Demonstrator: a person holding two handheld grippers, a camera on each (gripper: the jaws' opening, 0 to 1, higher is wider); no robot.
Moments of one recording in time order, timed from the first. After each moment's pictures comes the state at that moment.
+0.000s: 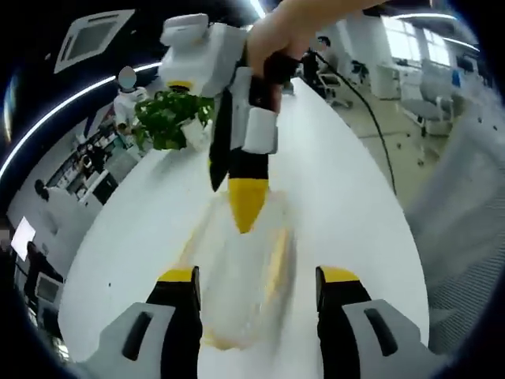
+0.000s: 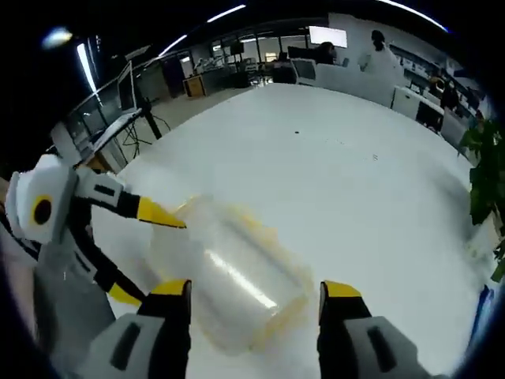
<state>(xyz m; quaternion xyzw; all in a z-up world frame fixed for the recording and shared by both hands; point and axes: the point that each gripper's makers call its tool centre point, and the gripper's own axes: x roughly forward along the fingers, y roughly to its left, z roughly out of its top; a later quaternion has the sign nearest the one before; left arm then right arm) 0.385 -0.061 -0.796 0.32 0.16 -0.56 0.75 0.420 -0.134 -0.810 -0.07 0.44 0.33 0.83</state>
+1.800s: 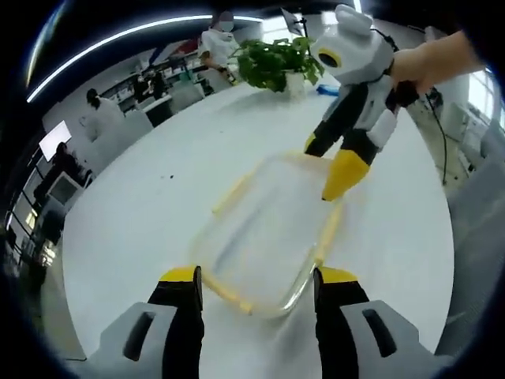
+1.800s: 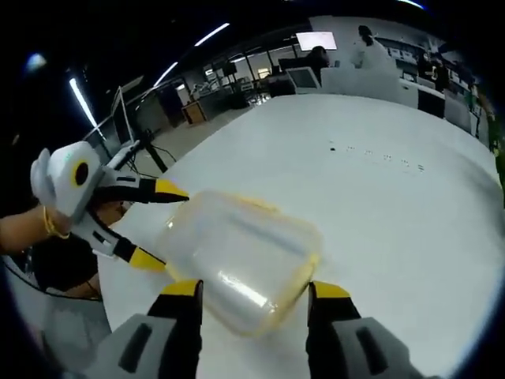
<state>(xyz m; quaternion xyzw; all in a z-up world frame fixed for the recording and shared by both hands) 0.478 0.096 -0.815 0.24 0.29 -0.42 0.82 0.474 -0.007 -0.823 0.02 0.41 0.35 0.84</state>
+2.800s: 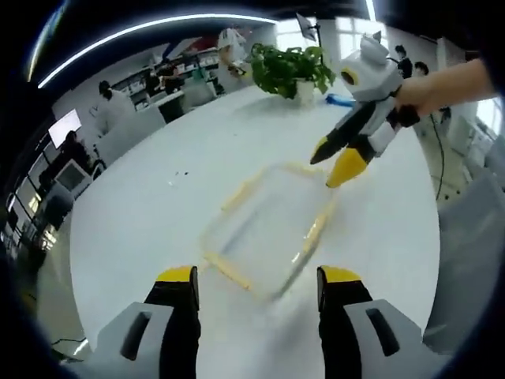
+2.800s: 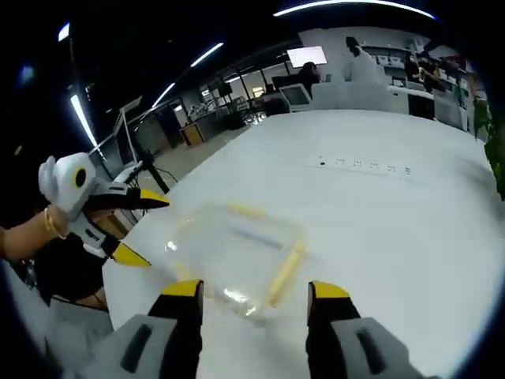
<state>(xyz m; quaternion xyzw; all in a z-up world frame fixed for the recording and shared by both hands) 0.452 0.122 -0.772 0.21 0.29 -0.40 0.85 0.456 -0.029 -0.800 0.05 0.36 0.34 0.87</state>
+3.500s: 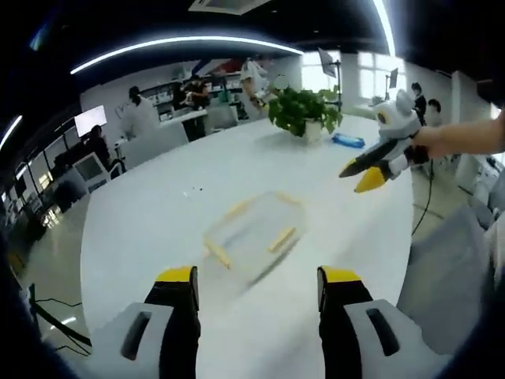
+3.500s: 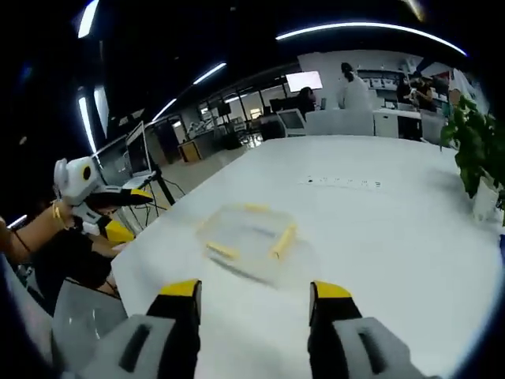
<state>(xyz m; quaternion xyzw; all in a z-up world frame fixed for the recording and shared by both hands) 0.384 0.146 -0.726 0.13 0.25 -0.36 0.89 0.374 -0.068 -0.757 0.05 0.31 0.32 0.90</state>
